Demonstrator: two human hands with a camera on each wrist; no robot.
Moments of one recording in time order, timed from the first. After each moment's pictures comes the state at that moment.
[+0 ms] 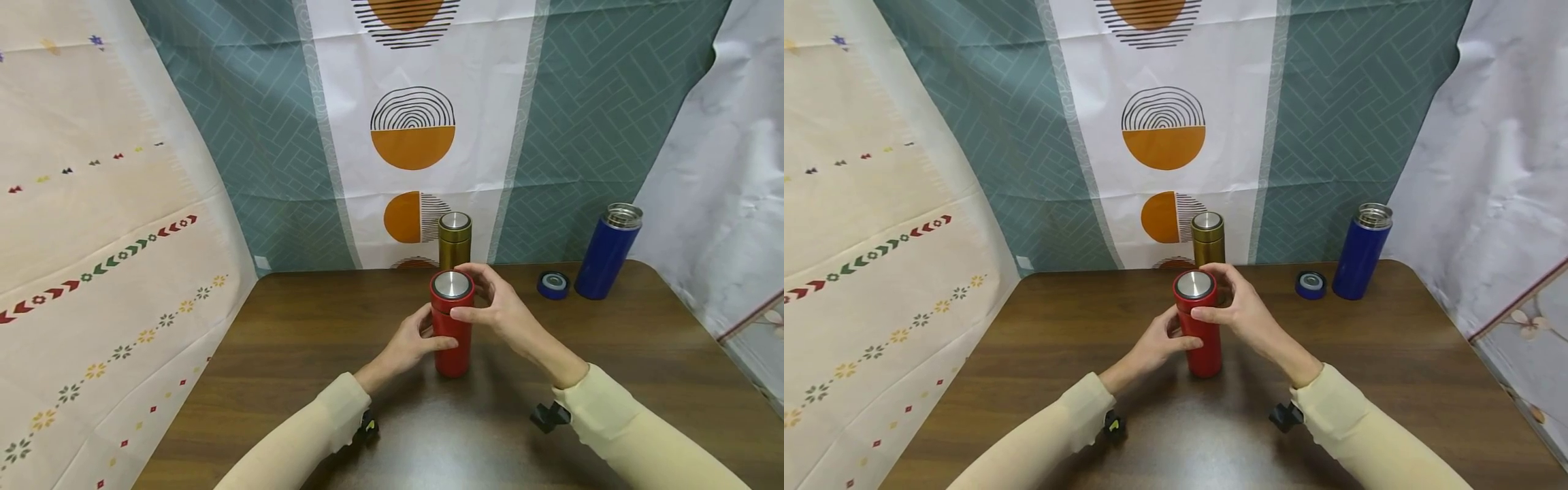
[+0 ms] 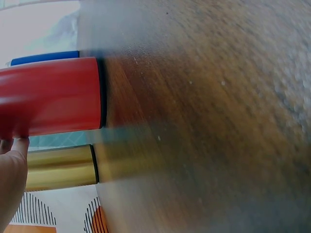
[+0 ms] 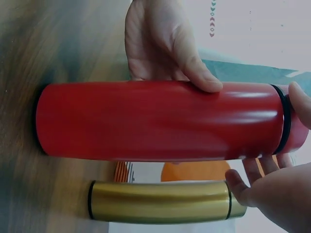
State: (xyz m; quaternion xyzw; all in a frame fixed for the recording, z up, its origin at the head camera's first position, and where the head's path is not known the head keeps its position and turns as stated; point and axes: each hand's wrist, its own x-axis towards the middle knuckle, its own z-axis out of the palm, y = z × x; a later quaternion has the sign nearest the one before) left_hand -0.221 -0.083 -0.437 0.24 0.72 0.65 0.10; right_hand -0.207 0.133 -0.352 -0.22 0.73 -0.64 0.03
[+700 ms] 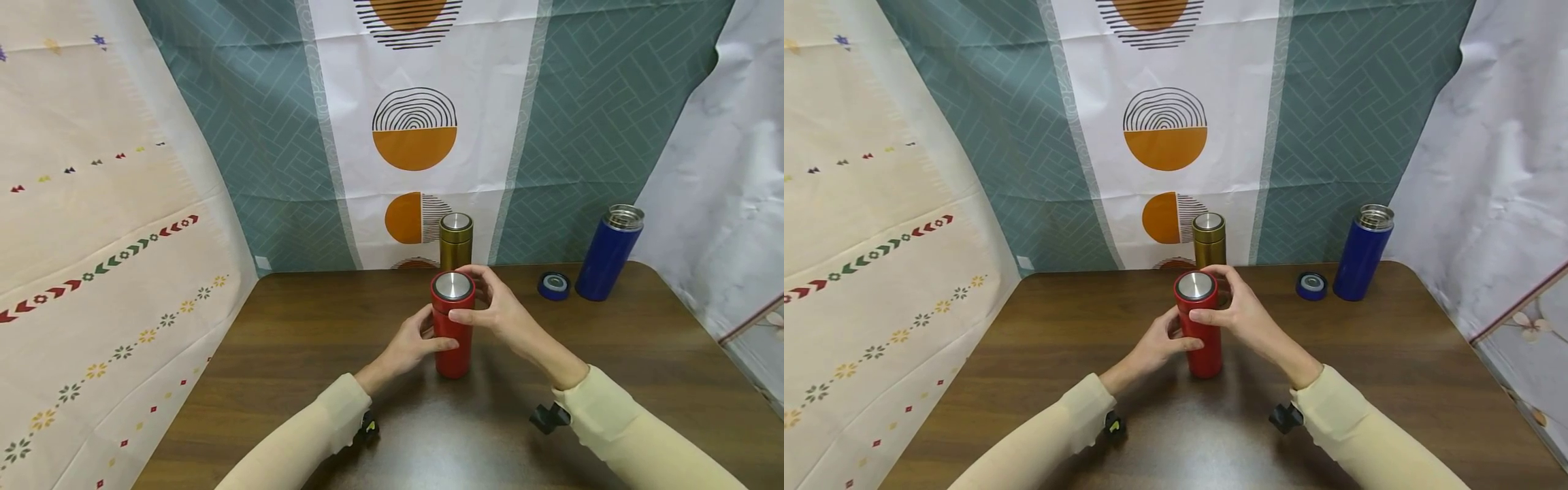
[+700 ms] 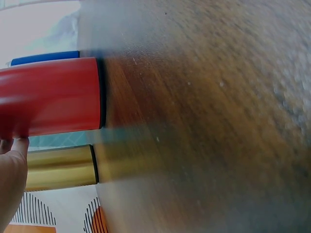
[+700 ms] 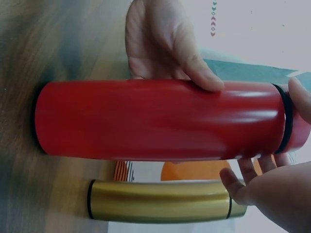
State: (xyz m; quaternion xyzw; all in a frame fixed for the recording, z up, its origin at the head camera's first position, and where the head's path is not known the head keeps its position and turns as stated) left_hand -0.221 -0.084 -0.438 0.25 0.71 0.65 0.10; right_hand -0.207 0.132 -0.353 -0.21 0.74 -0.64 0.05
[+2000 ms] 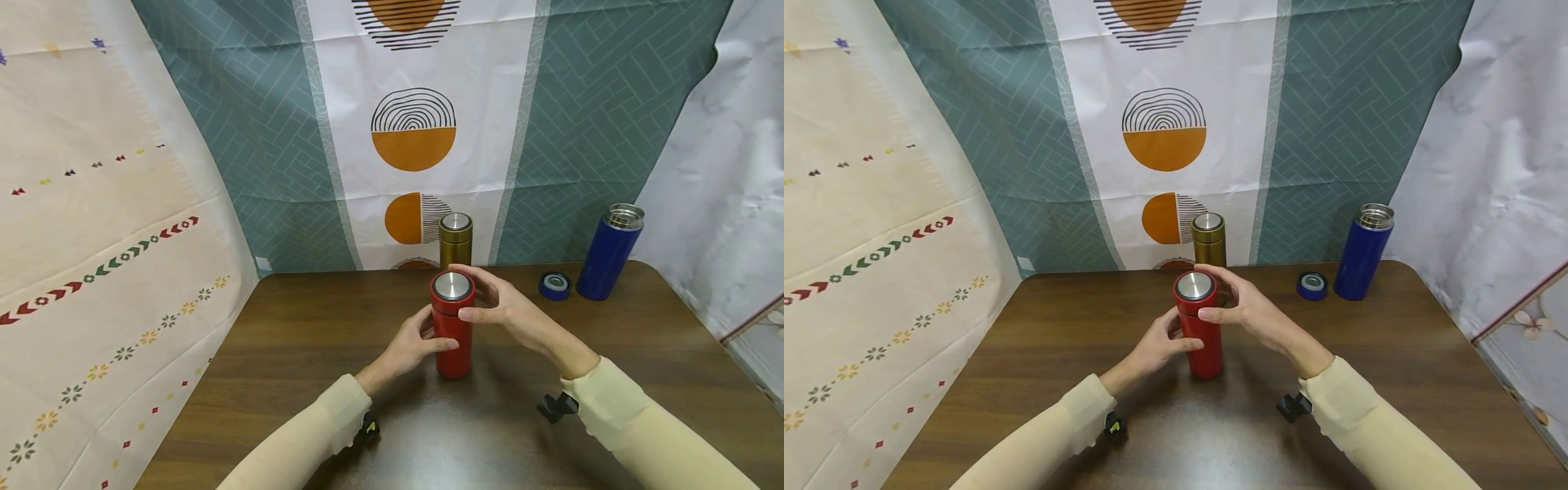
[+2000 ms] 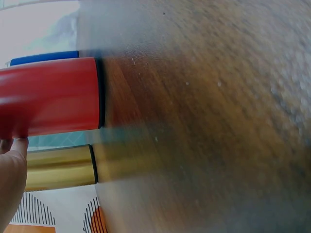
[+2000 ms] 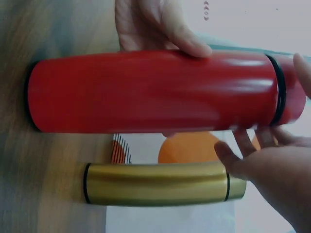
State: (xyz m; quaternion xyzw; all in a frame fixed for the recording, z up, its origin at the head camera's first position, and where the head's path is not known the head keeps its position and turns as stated) left_hand -0.221 -0.084 -0.438 0.24 0.72 0.65 0.11; right_hand -0.217 0.147 -0.350 -0.27 0.71 -0.64 0.12
